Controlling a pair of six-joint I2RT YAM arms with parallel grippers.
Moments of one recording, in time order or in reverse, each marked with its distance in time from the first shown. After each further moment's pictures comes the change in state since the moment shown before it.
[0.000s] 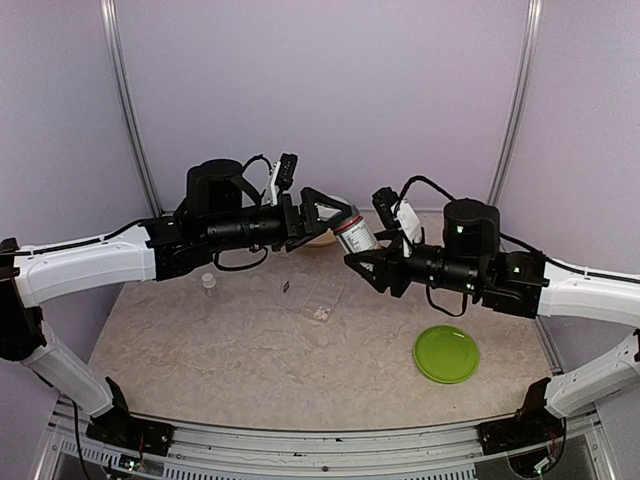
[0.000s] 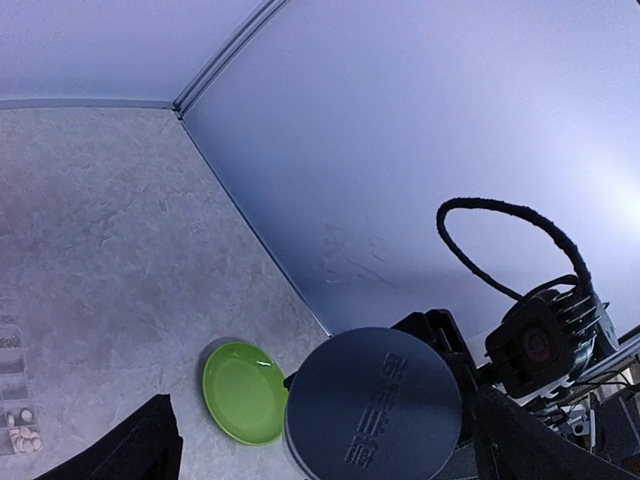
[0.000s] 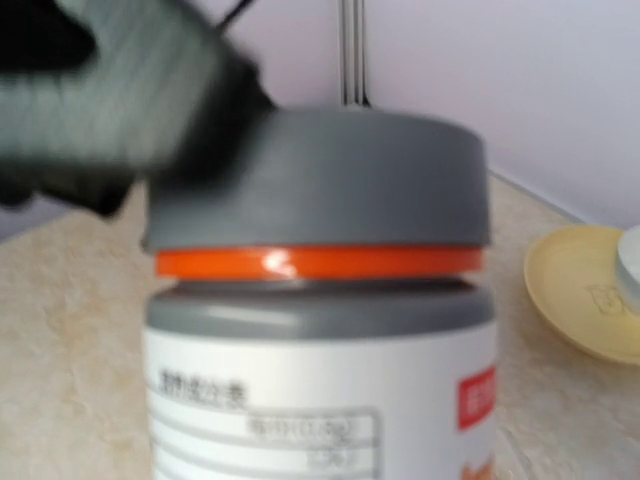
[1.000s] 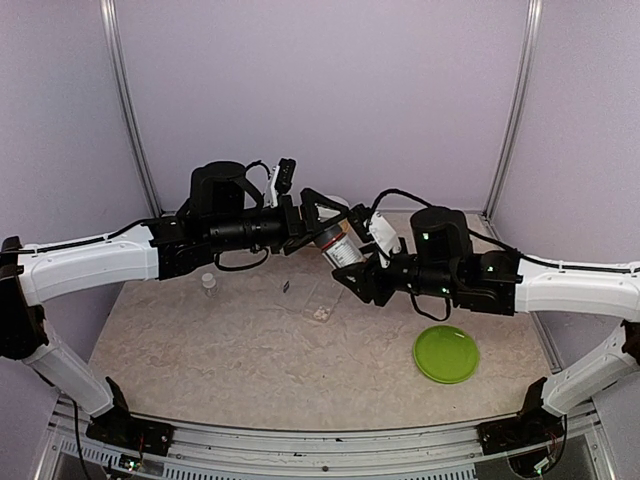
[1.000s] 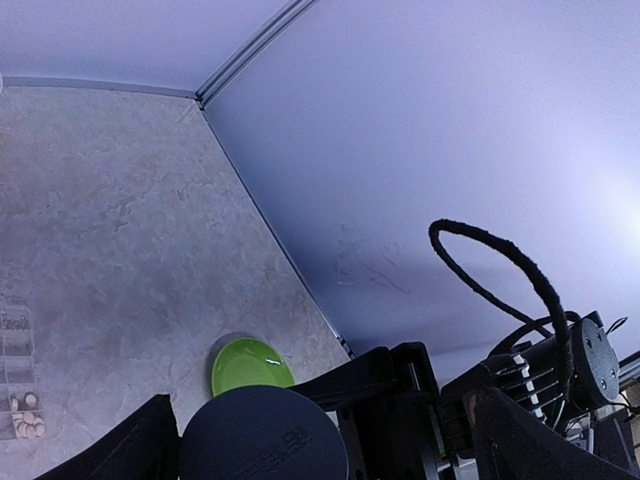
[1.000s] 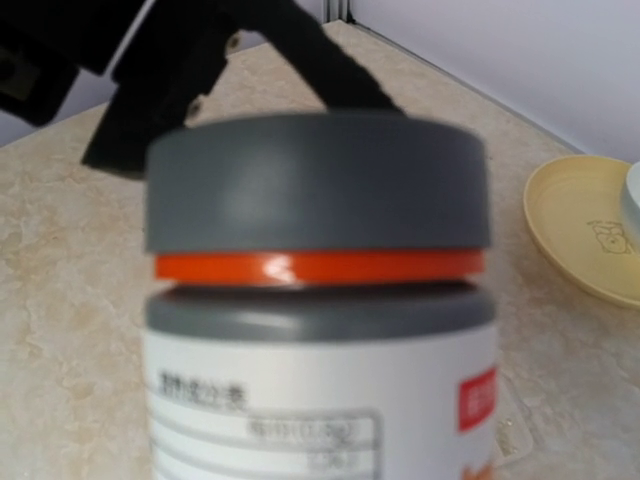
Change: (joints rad) left arm 0.007 0.015 0.004 -0.026 -0.018 -0.059; right arm 0.017 0.125 0.048 -0.066 0.049 -0.023
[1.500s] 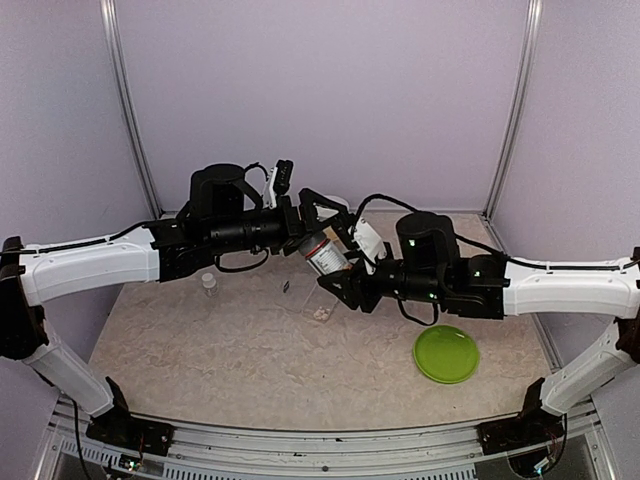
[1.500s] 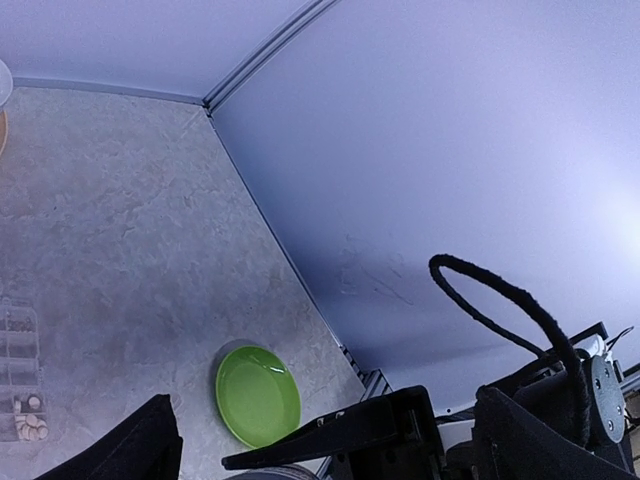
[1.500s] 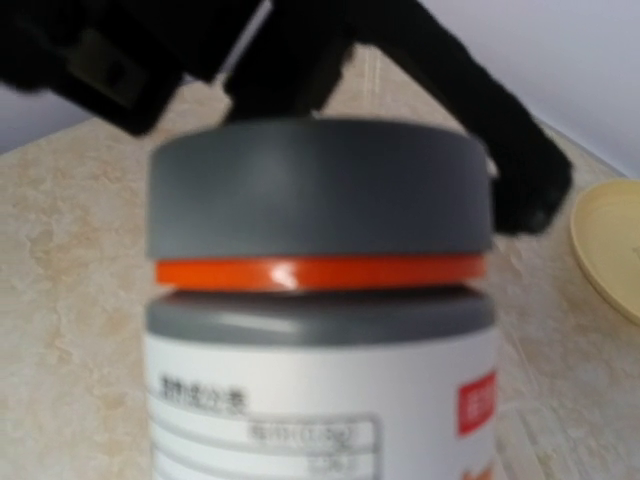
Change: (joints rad) left arm 0.005 0.000 -0.021 0.029 -0.026 -0.015; right arm 0.050 0.063 0.022 0.044 -0.002 -0.013
